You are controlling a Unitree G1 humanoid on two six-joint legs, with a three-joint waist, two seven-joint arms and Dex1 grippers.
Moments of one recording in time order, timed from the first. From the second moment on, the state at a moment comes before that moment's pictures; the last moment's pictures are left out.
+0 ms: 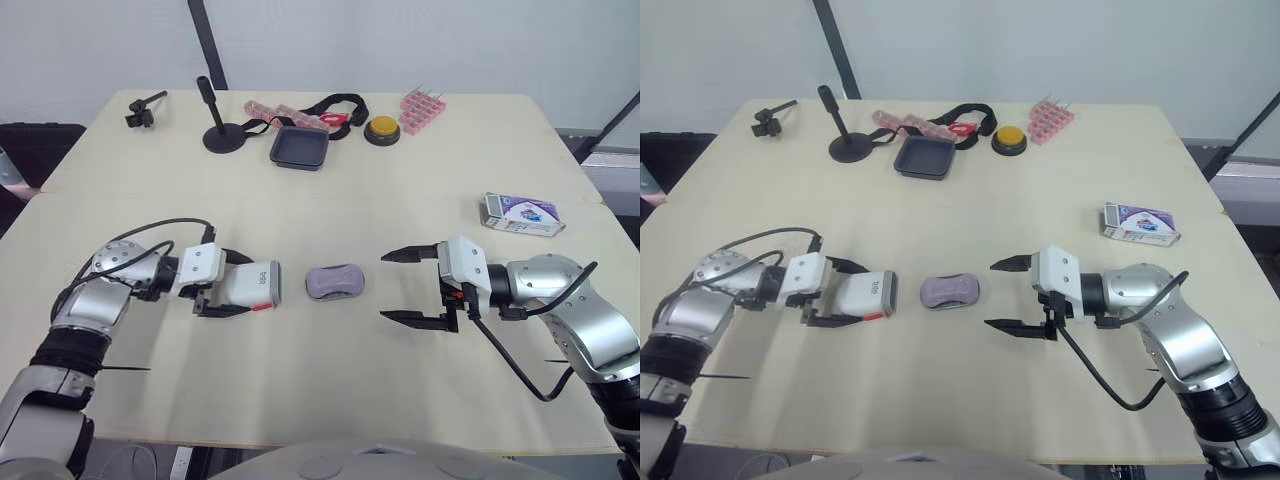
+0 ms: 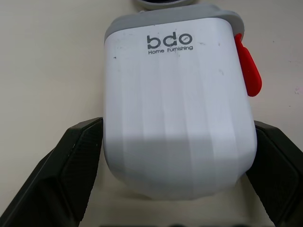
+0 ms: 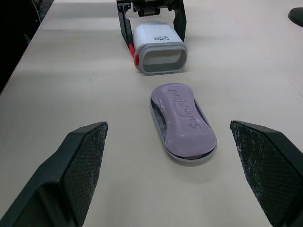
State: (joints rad) left arm -0.34 0.75 -0.16 0.34 -0.15 -0.27 -1.38; right arm -0.15 -0.70 0.11 -0.42 0.40 0.31 1.11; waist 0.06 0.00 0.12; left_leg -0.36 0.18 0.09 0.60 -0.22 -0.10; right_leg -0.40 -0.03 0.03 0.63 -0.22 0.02
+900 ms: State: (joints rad) left arm -0.34 0.72 -0.17 0.33 -0.16 -0.28 -1.38; right arm -0.16 -0.70 0.13 -0.42 0.41 0.40 1.06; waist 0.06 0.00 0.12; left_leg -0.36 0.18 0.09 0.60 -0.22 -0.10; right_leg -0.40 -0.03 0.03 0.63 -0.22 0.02
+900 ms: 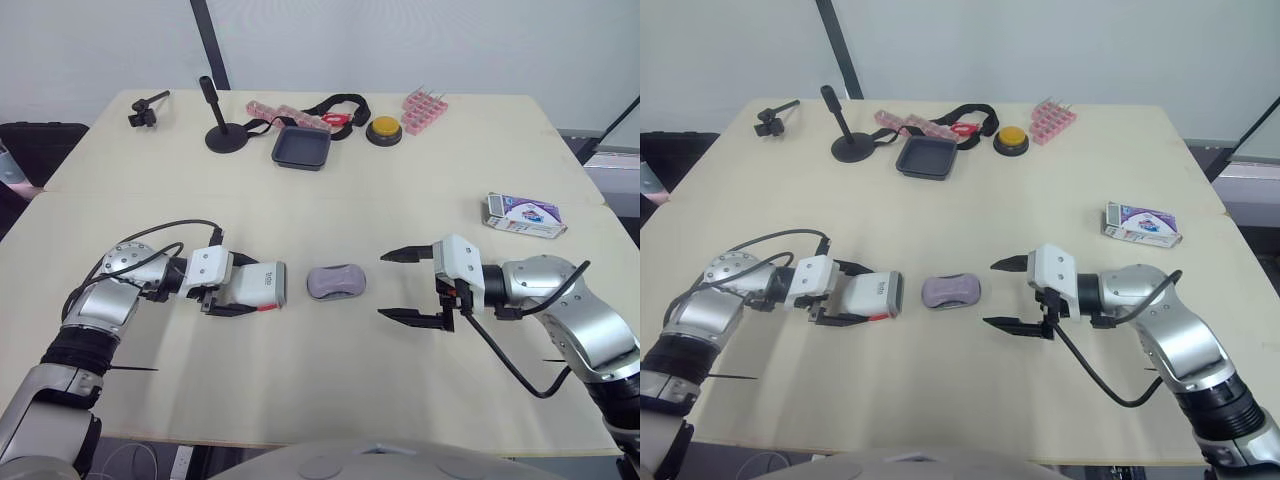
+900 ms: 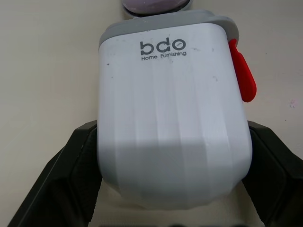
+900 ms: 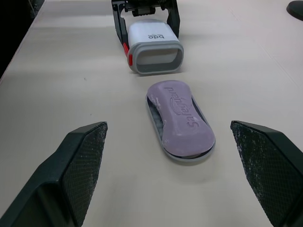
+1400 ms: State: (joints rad) left arm -0.27 0.74 -0.15 0.17 -0.23 -0.16 -1.37; right arm -0.28 -0.70 0.18 -0.42 0.49 0.58 1.04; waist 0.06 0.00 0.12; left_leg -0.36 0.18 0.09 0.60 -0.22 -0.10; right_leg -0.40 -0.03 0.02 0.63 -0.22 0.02
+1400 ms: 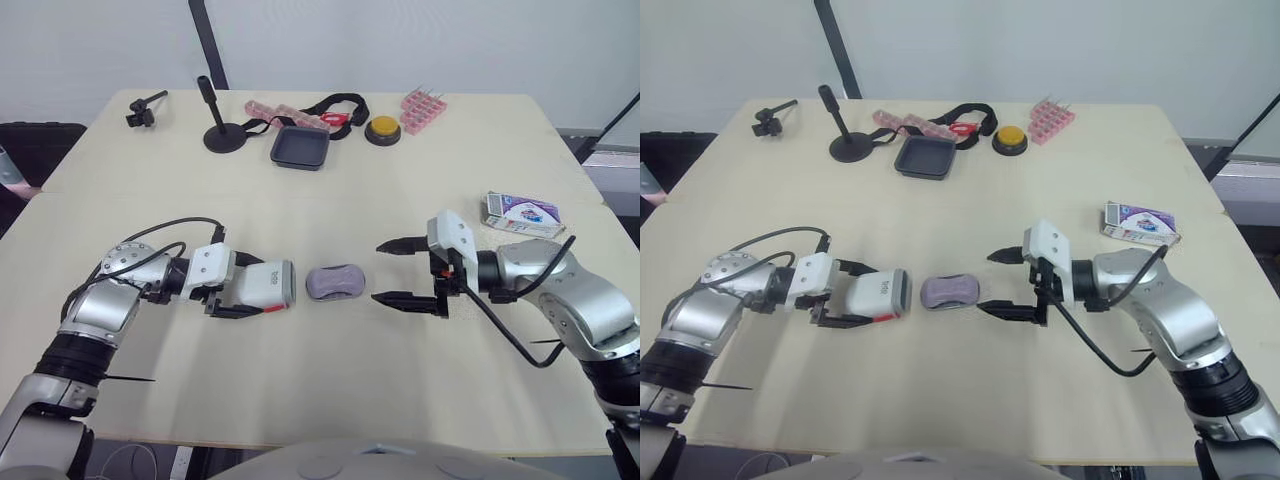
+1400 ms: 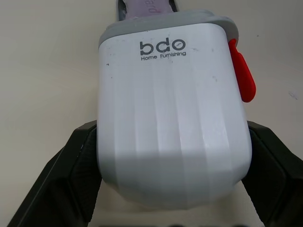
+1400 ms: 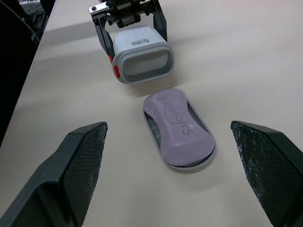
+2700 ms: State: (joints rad) left arm -0.17 0.78 -0.10 0.06 -0.24 -0.12 -1.29; right arm -0.63 -0.51 0.55 -0.07 0.06 0.44 1.16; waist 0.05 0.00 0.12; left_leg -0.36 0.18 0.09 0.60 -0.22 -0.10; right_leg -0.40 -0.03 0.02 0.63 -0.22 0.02
